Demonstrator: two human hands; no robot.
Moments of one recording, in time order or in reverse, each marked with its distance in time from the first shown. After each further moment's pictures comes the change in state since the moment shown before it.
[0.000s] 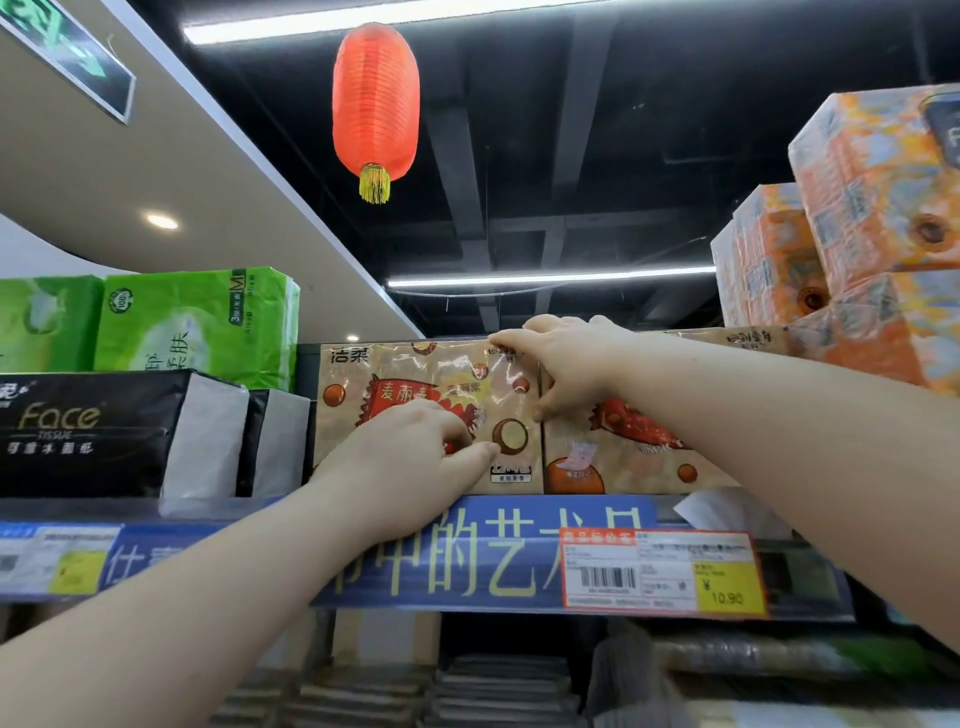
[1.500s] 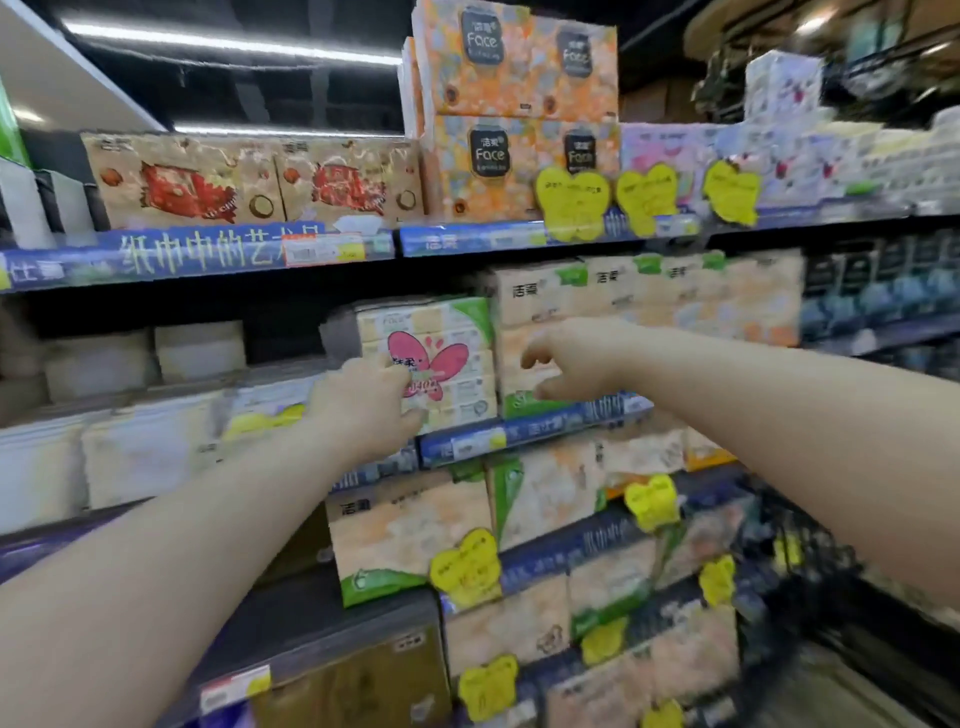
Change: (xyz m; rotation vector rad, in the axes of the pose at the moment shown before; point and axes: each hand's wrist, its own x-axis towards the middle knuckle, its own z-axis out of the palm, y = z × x) left_hand -0.264 0.201 -0.026 0.103 -0.358 0.188; right_hand -0.457 -0.062 -0.111 0.086 -0.580 0.322
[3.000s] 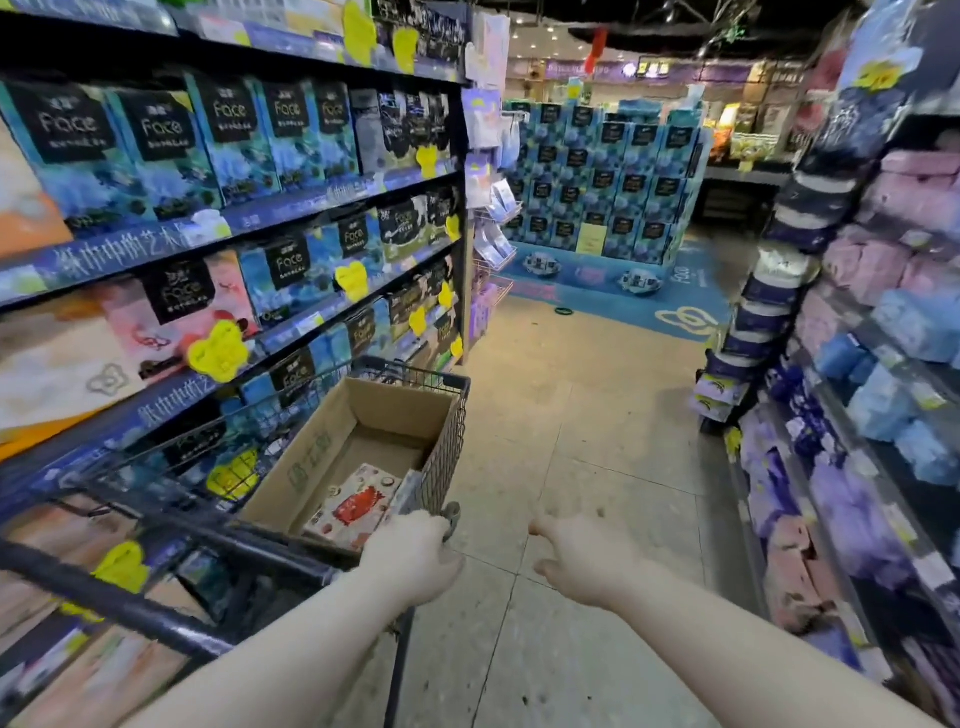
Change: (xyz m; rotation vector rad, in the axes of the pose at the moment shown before) left_hand -0.045 0.954 0.133 -0.421 -0.610 0.896; right_hand -0.615 0.567 0.321 0.245 -0.558 1.000
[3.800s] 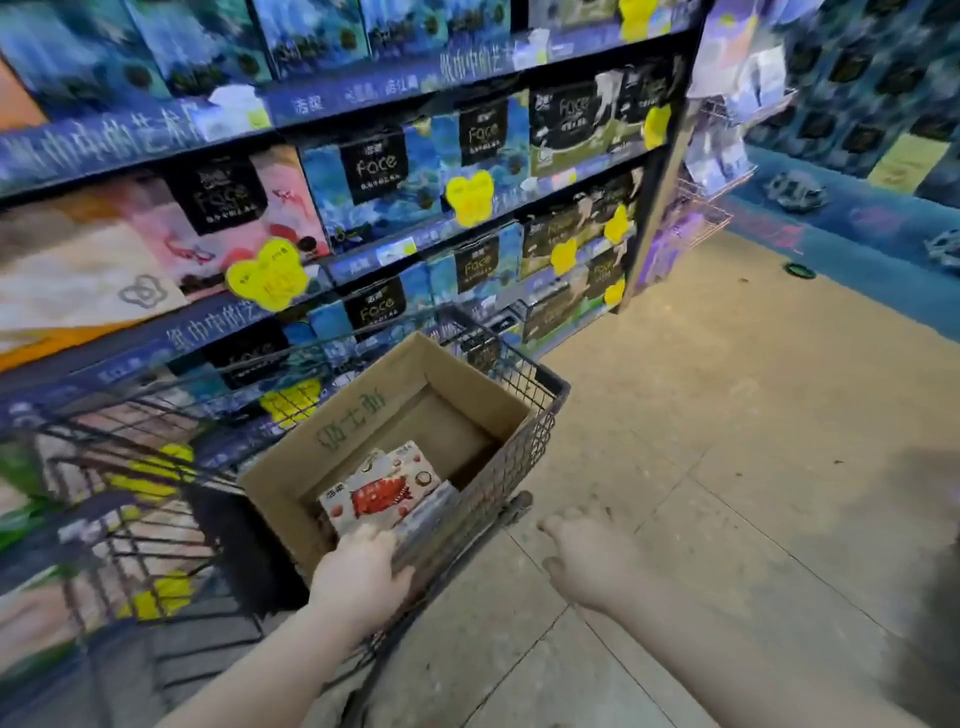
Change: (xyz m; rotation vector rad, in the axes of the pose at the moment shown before) left_hand 0.247 -0.037 0.040 -0.175 -0.043 -0.632; right_hand 0.366 0.129 -0.003 -0.044 -0.191 -0.417
